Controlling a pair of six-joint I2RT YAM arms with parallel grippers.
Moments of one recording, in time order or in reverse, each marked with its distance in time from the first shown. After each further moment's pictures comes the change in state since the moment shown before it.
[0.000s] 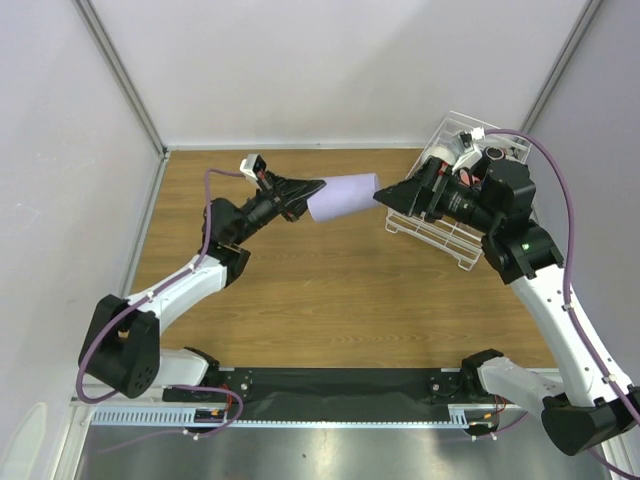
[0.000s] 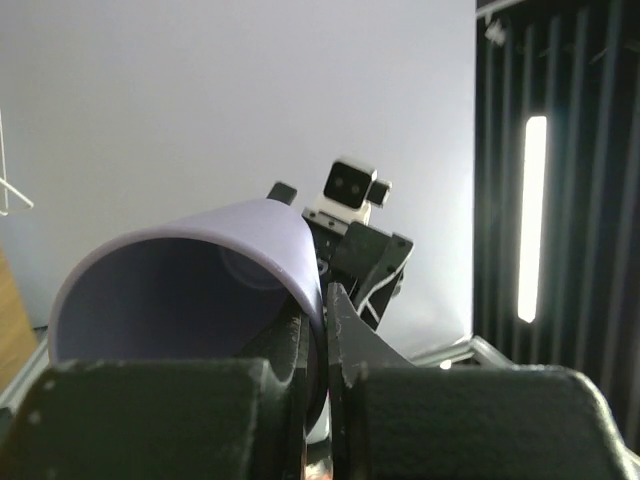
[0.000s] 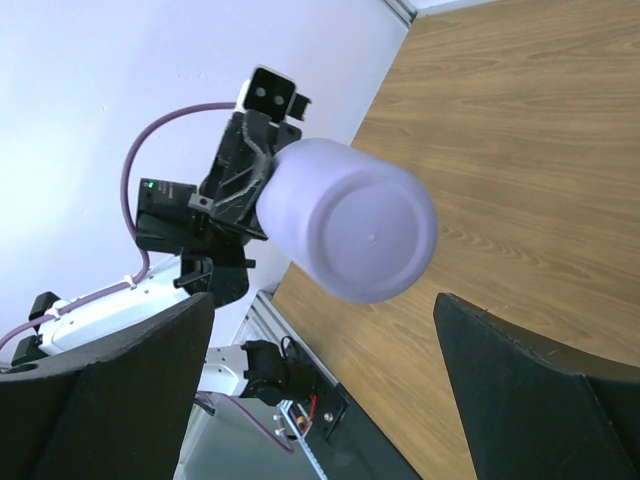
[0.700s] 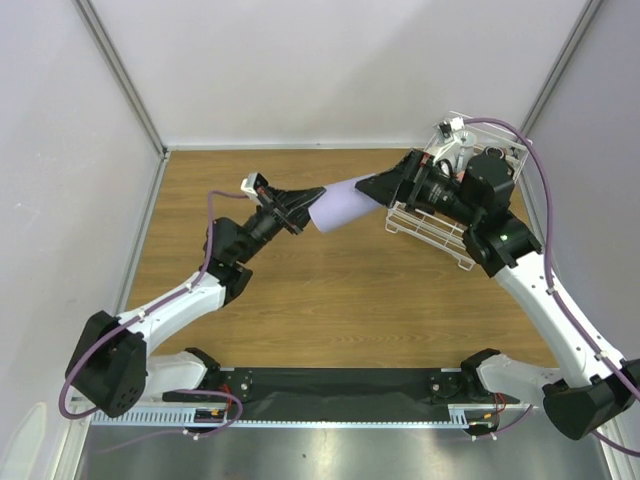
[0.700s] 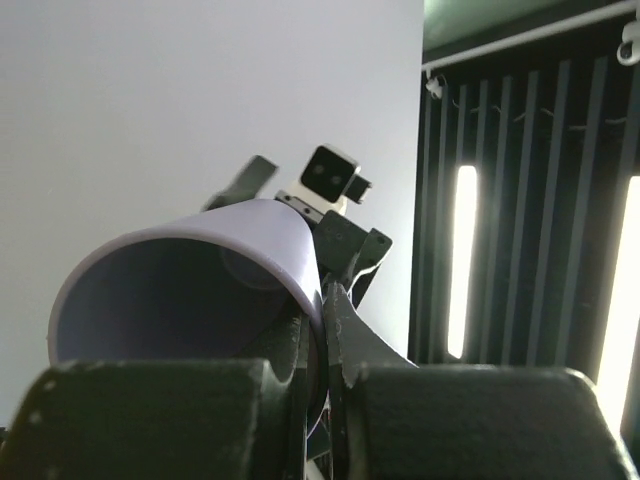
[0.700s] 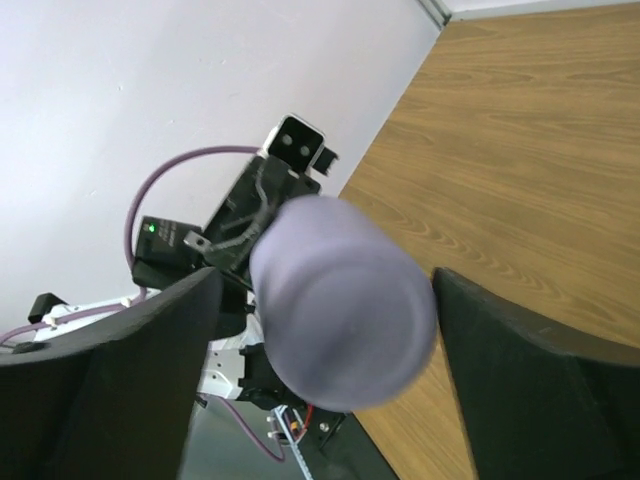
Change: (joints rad) left arm -0.106 -0.111 -0.099 0.004 -0.205 -0.141; right arm 0.118 0.072 0.001 0.180 0.107 -0.004
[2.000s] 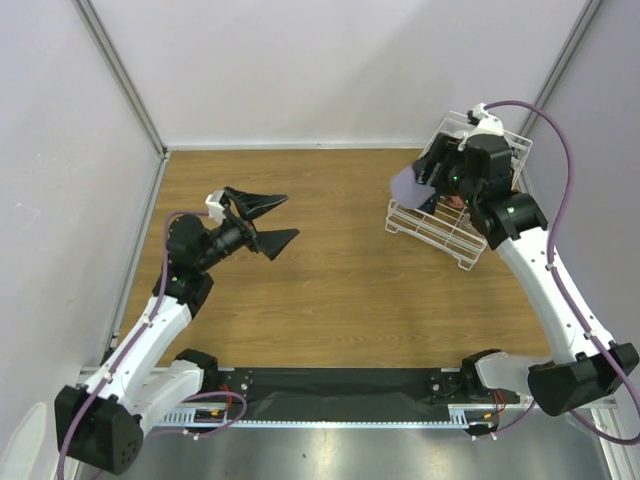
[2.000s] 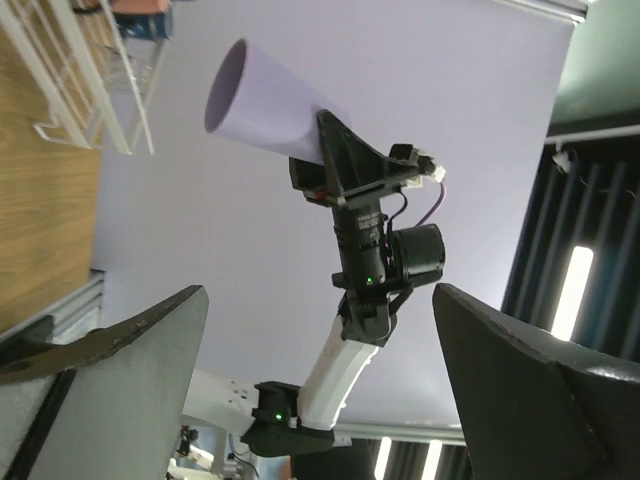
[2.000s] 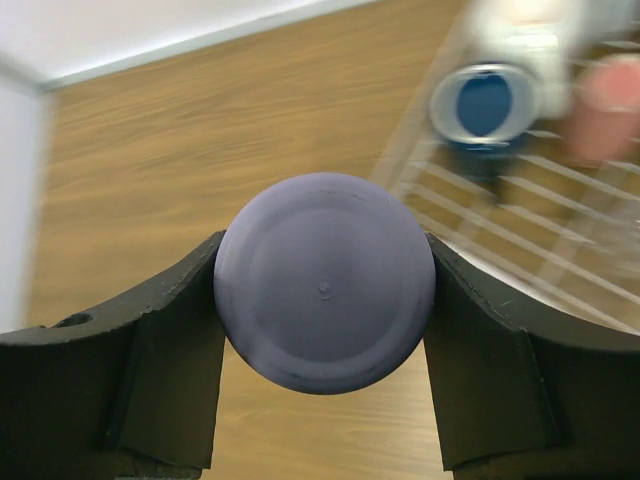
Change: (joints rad) left arm 0.239 -0.290 -0.029 -0.639 0.241 0.142; right arm -0.103 0.129 0.174 -0.349 0.593 -0.286
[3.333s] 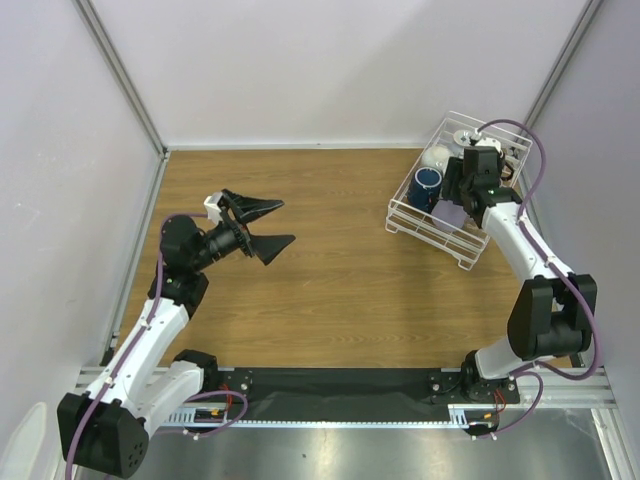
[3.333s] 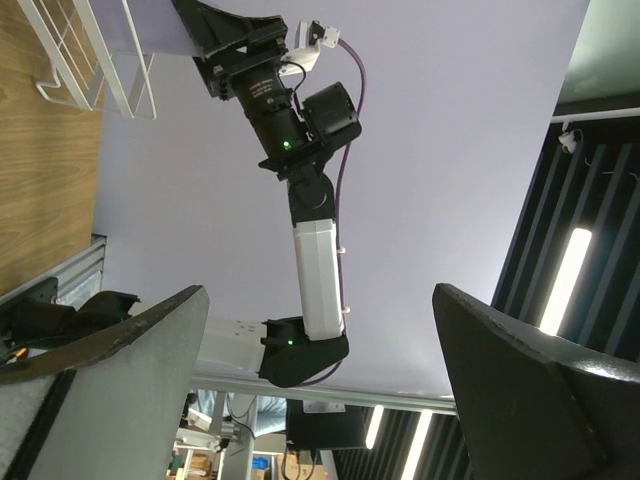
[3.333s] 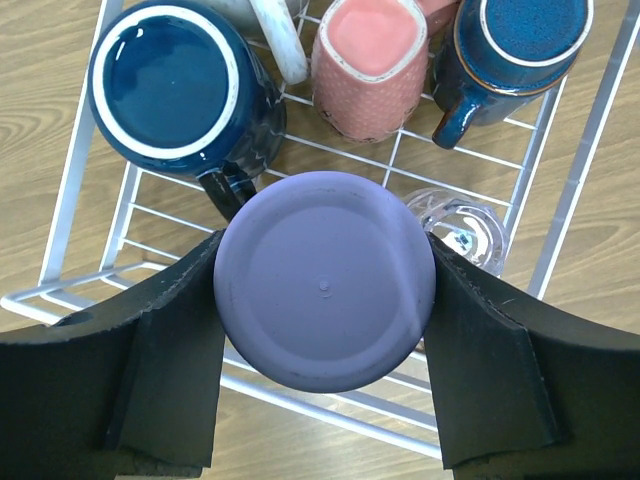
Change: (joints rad) left arm 0.092 -0.043 -0.008 -0.057 0.150 -0.003; right arm -0.256 0.275 -0.182 0.150 0.118 -0.227
